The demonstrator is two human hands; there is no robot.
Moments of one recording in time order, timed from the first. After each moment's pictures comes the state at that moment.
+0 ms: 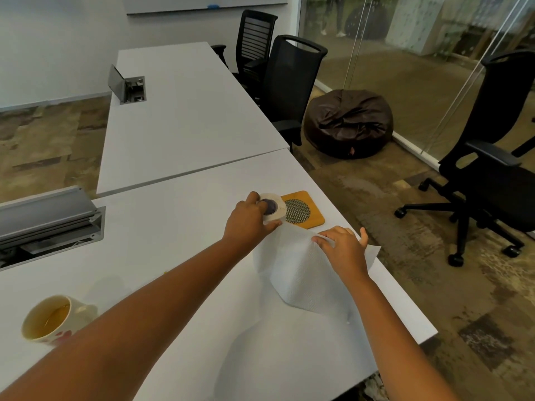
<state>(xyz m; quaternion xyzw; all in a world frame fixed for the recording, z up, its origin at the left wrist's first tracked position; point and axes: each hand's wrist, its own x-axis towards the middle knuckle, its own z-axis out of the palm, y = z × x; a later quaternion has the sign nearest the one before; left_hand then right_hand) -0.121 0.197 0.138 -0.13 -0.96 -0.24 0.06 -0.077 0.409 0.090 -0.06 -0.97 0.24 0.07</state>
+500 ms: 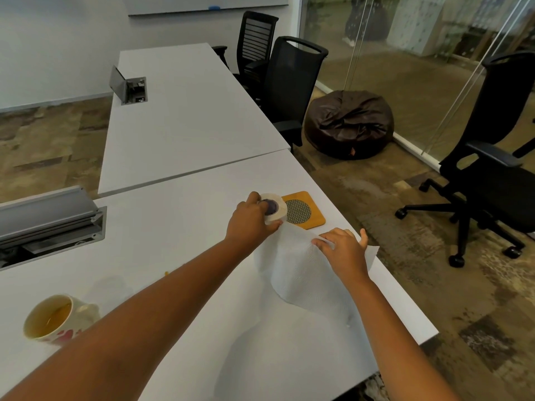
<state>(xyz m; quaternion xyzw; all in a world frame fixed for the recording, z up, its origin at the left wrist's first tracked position) -0.120 0.200 0.139 -0.12 -0.96 -0.26 0.06 -0.076 0.410 0.086 -0.05 -0.97 0.24 0.07</state>
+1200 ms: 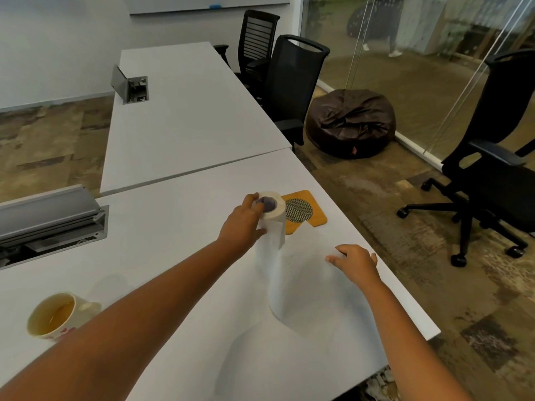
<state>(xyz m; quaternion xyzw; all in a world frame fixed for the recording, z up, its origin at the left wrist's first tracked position) -0.119 0.180 0.131 -0.16 -0.97 -0.19 0.01 -0.075 0.443 0.055 -0.12 -0.95 0.28 -0.10</state>
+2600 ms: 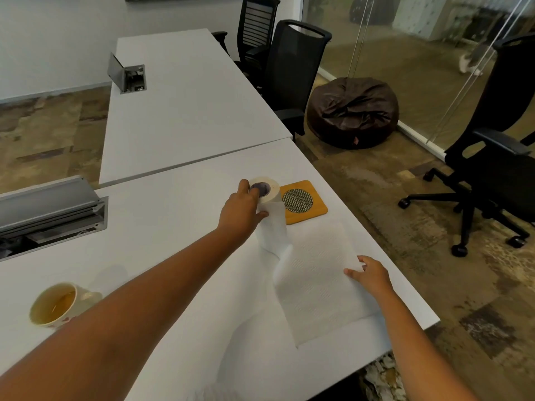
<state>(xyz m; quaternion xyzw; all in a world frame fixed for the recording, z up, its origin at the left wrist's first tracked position) -0.124 0.184 0.131 -0.11 -0.98 -0.18 0.06 -0.040 0.474 0.019 -0.26 -0.87 0.40 -0.14</state>
